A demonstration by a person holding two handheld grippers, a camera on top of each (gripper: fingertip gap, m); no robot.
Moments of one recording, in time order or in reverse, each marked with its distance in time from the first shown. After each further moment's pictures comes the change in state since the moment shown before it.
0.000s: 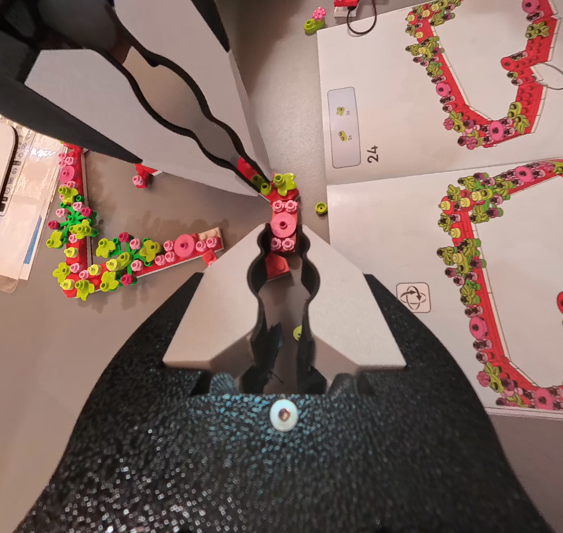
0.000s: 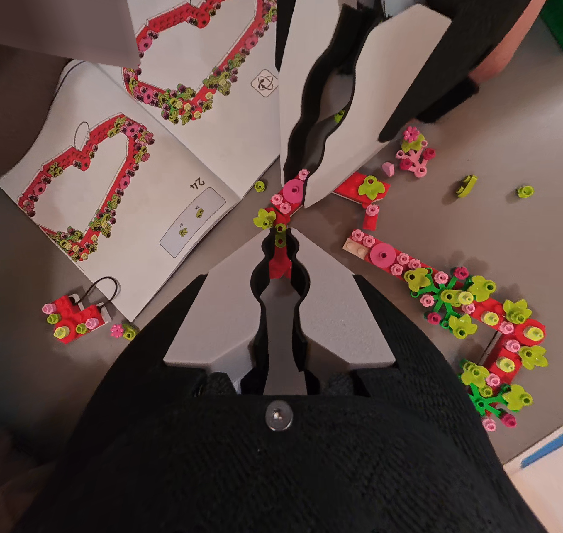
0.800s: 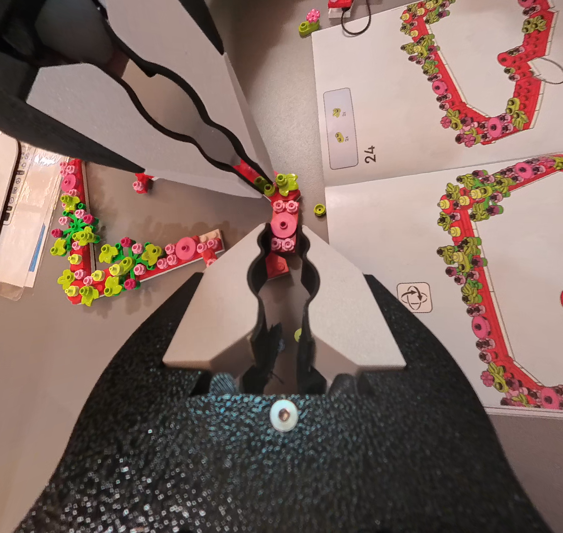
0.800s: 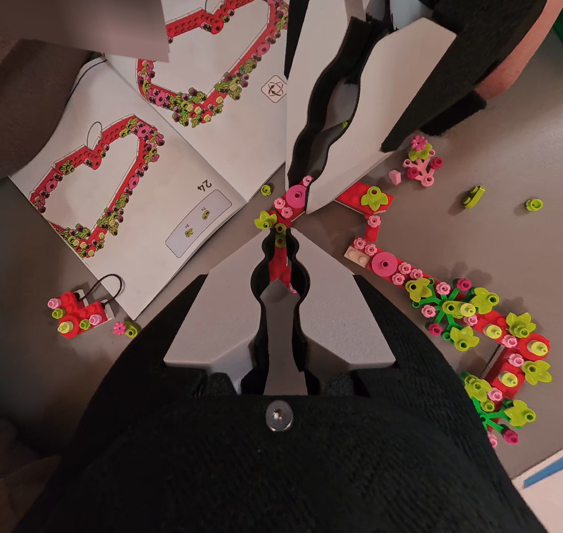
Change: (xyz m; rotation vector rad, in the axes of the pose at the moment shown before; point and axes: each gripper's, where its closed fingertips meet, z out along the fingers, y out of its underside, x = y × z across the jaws) left arm 0.001 -0.001 0.001 0.003 0.001 0.027; right arm -0.003 -0.002 0.001 0.015 -0.035 -0.022
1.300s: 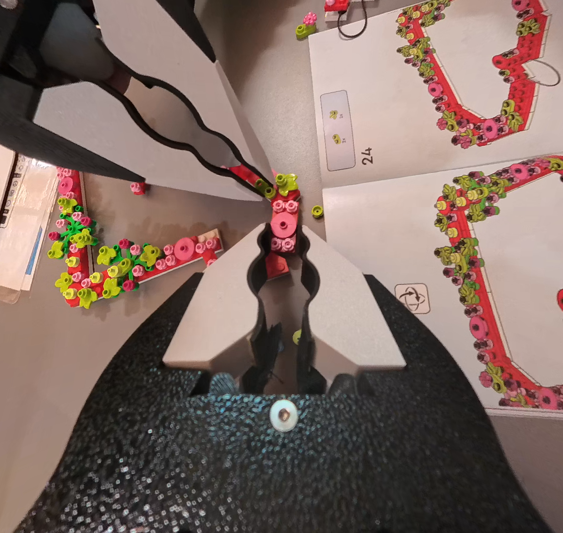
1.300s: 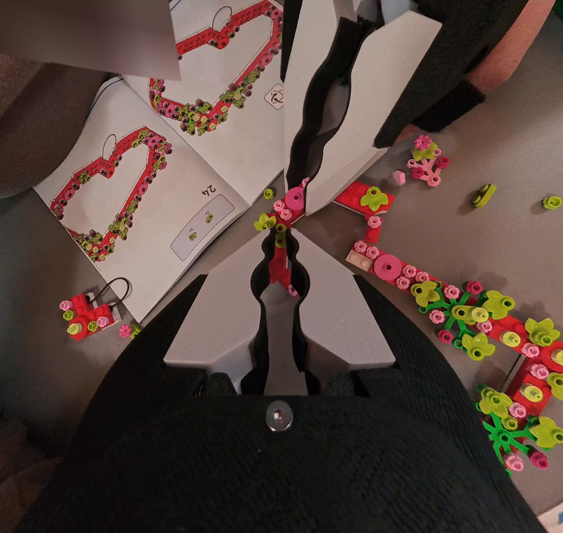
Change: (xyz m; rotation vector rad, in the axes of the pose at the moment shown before) left arm 0.002 -0.001 0.001 0.007 0.007 0.002; right arm -0.001 -0.001 0.001 0.051 -0.051 0.036
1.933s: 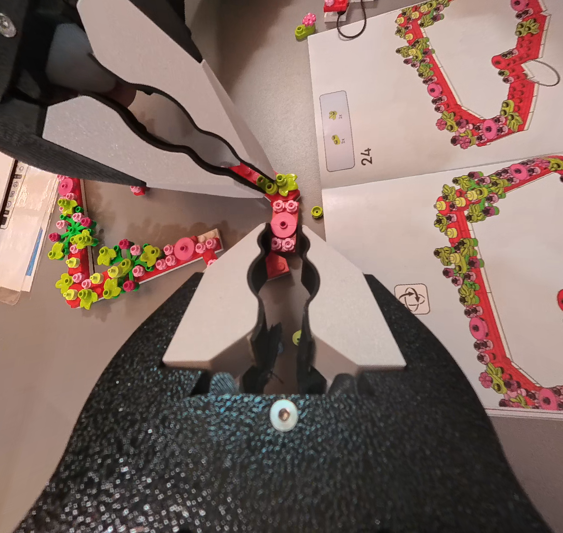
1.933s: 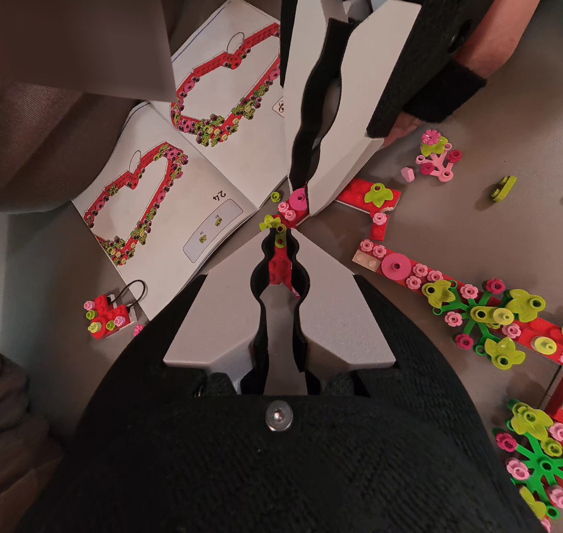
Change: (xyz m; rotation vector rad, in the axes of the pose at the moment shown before) left arm 0.000 0.000 0.000 0.001 -0.001 0.003; right arm -0.004 -0.001 -0.001 0.076 -0.086 0.061
